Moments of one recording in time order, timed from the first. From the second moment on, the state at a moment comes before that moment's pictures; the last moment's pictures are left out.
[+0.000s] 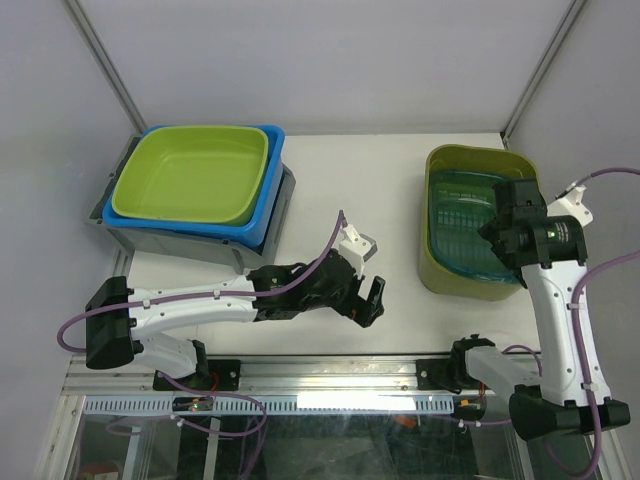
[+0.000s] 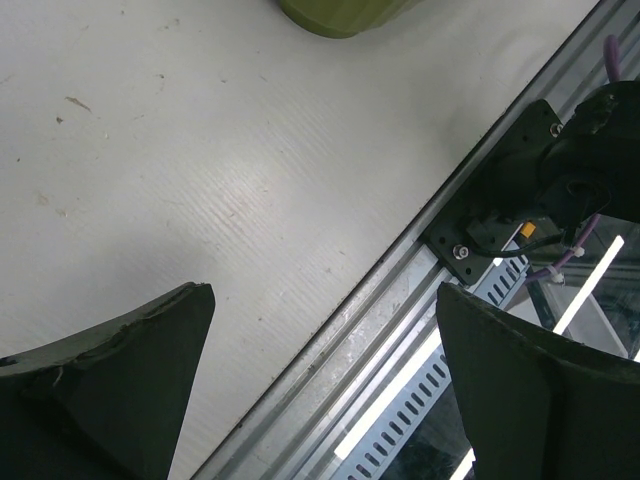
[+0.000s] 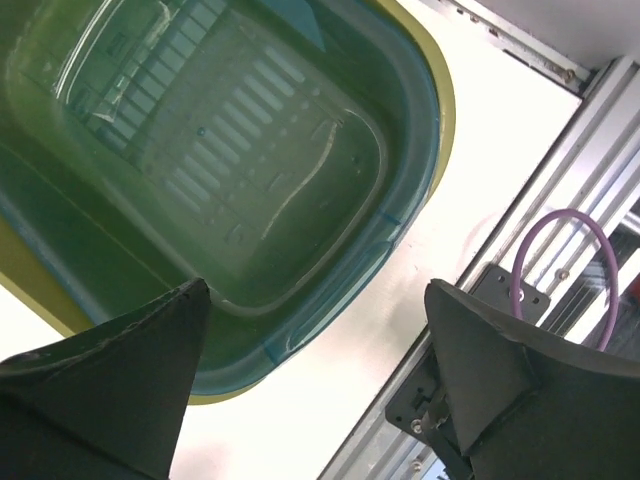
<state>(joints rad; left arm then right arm) -1.28 1.38 1.06 -0.28 -0.17 -0.57 0.11 1.01 1.39 -1.49 0.63 0.96</state>
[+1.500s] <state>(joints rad) -1.28 1.37 1.03 -0.28 -0.18 -0.57 -0.10 0.90 1.34 -1.38 0.39 1.02</state>
